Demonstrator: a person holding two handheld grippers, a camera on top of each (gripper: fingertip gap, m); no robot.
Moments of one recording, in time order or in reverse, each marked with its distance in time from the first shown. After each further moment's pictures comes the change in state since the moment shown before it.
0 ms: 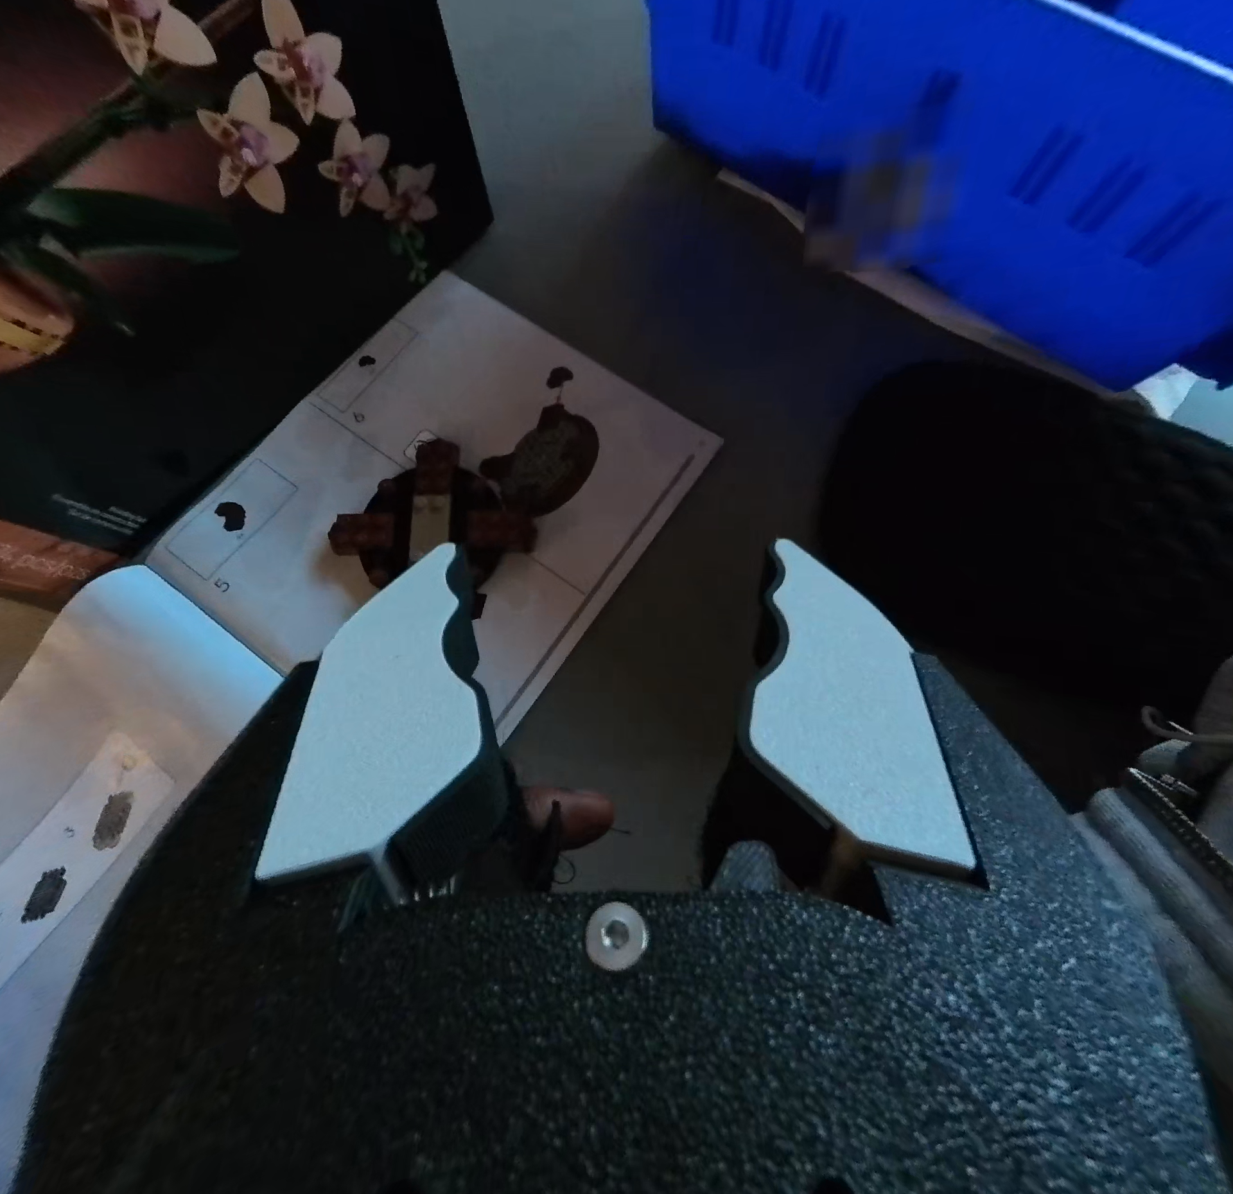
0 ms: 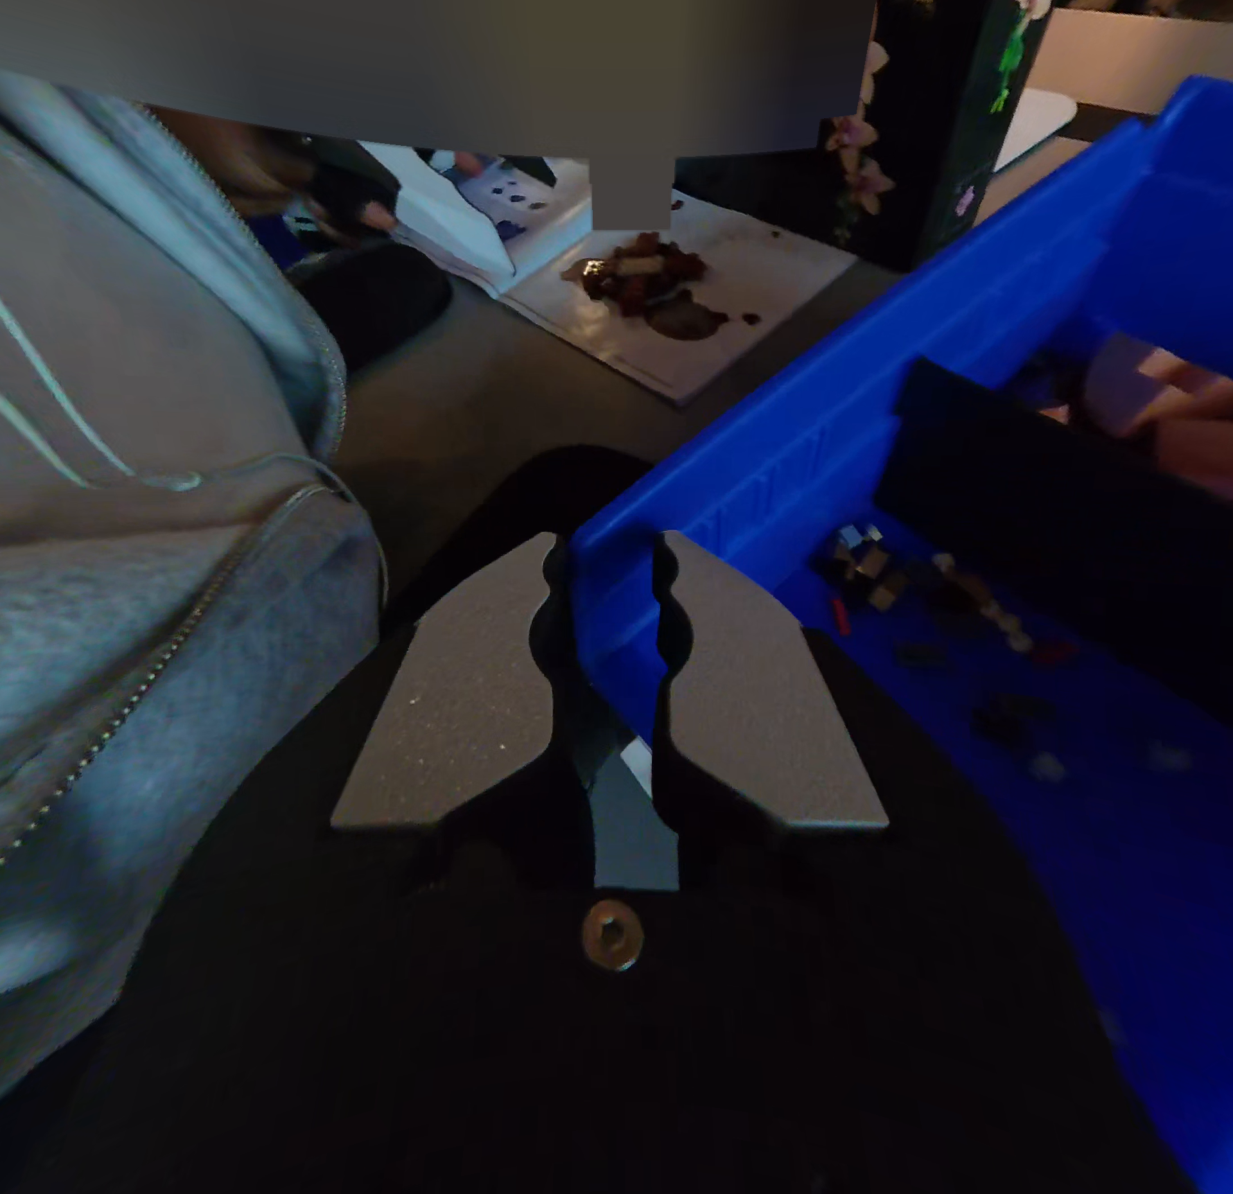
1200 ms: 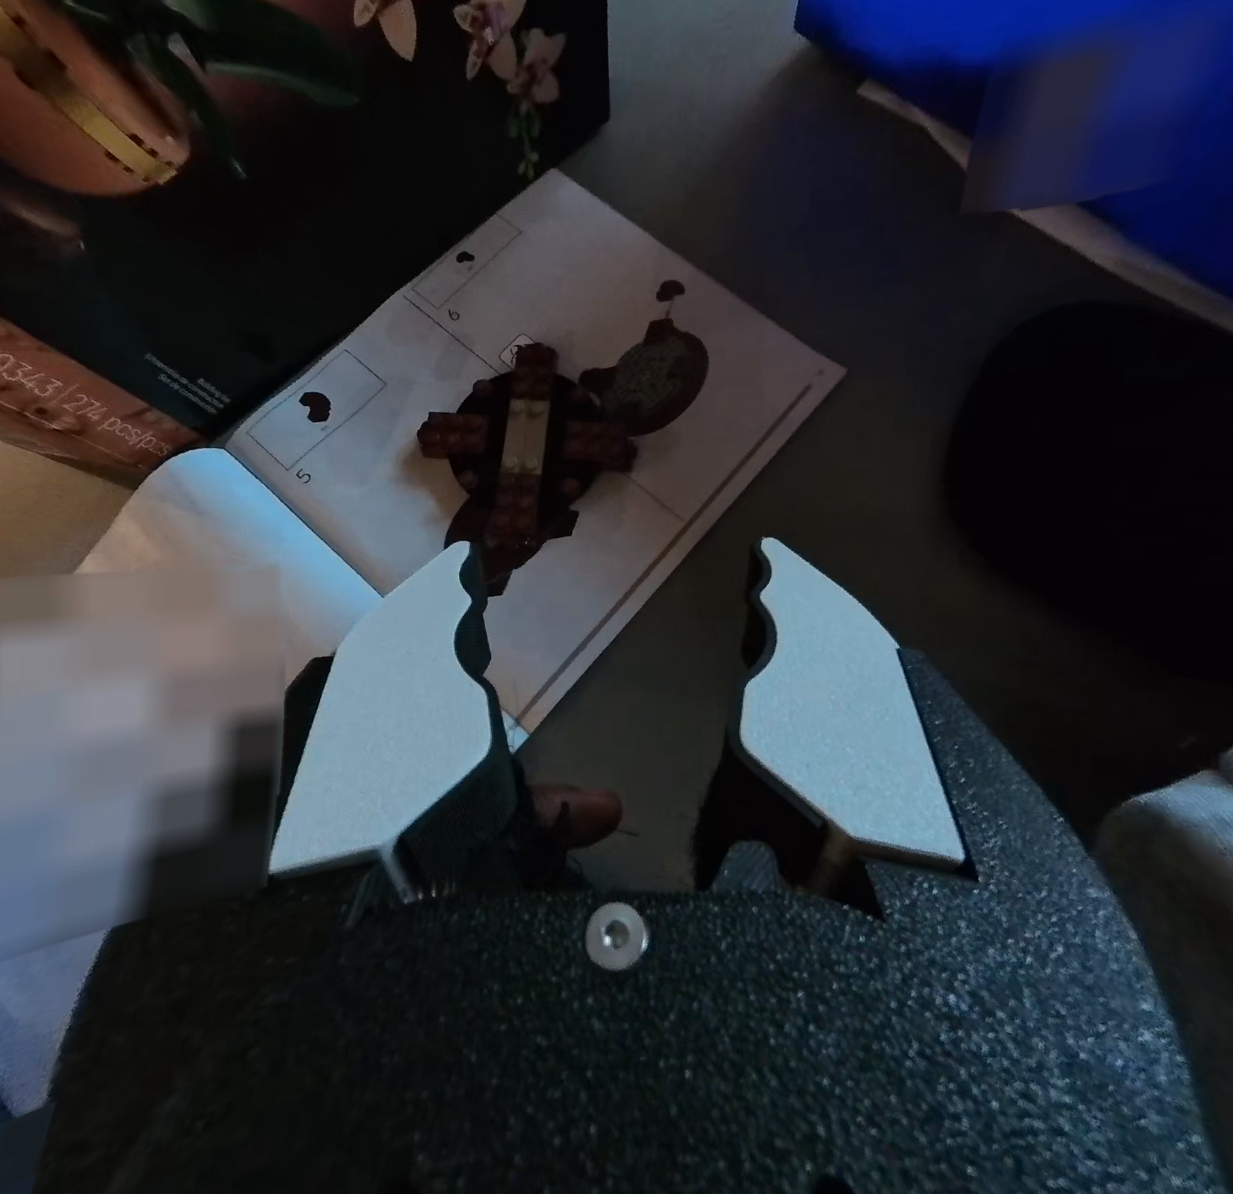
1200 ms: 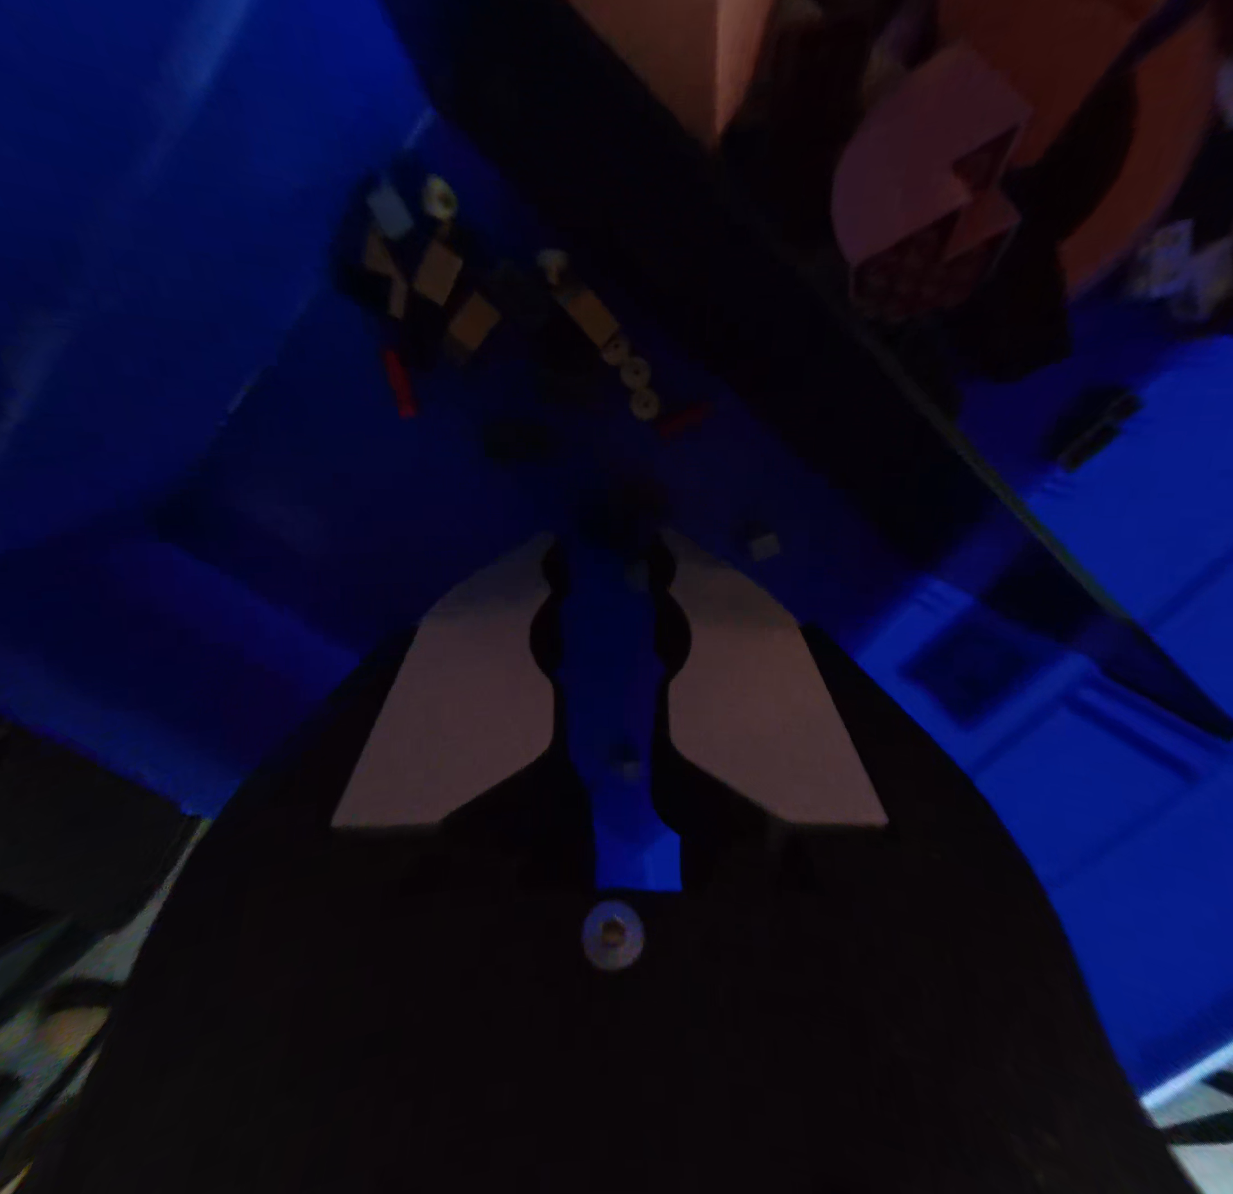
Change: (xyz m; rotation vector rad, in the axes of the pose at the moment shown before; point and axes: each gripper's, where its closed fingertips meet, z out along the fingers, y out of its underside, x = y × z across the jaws) left arm -0.038 0.032 -0.005 -0.032 -0.076 -0.062; right arm 0.139 0.076 -0.015 -0.826 0.273 -0.026
